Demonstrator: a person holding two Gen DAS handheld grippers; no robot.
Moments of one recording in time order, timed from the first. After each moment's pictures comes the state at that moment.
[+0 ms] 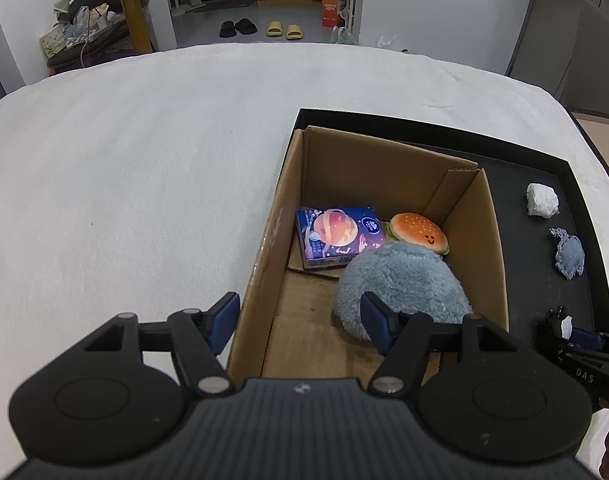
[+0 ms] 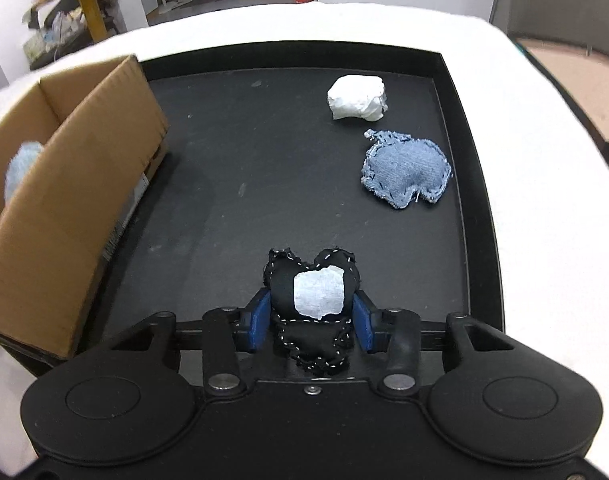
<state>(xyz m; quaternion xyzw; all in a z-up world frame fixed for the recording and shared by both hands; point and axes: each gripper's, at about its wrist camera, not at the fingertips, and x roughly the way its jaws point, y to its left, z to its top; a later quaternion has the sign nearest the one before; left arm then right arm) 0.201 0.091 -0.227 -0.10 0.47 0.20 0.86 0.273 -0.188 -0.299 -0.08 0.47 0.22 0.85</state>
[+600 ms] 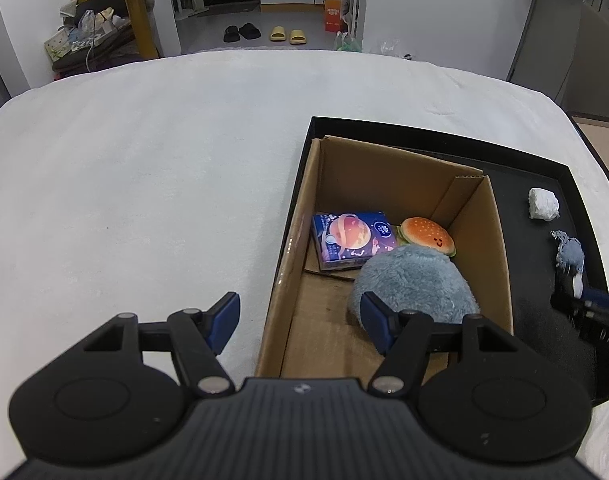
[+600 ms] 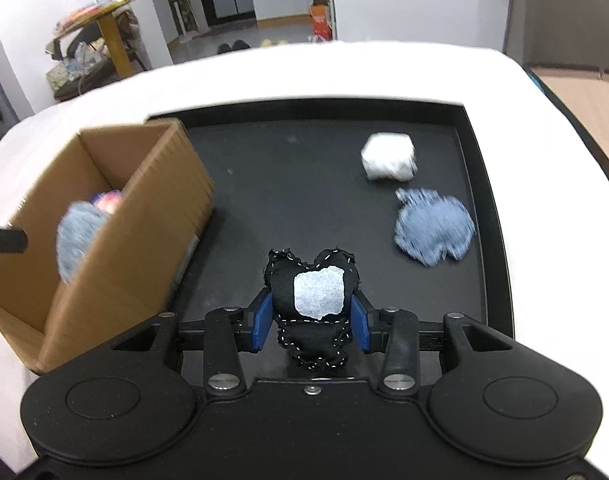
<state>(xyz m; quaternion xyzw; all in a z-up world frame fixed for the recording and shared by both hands) 0.192 0.099 -0.216 -0.10 0.46 0.20 0.86 0.270 -0.179 -0.268 -0.05 0.43 0.25 0.86</state>
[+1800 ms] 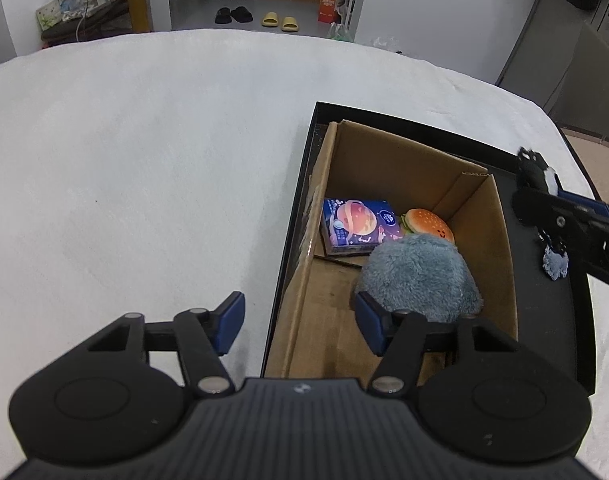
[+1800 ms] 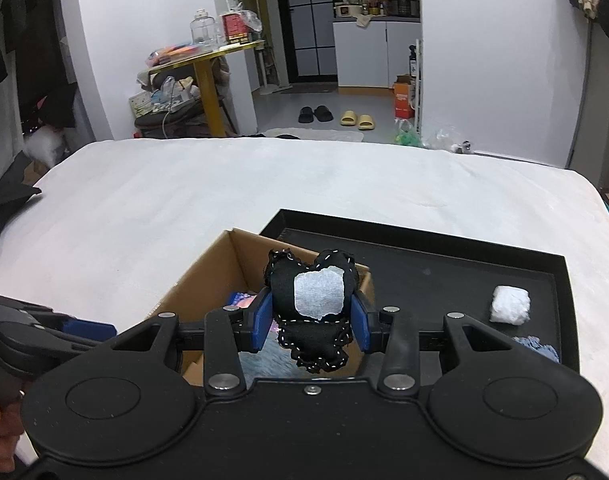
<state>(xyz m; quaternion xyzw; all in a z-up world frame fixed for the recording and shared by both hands) 0.178 0.127 -0.223 -0.15 0.47 0.17 0.86 0.254 -0.083 -0.193 -0.07 0.33 0.35 0.87</state>
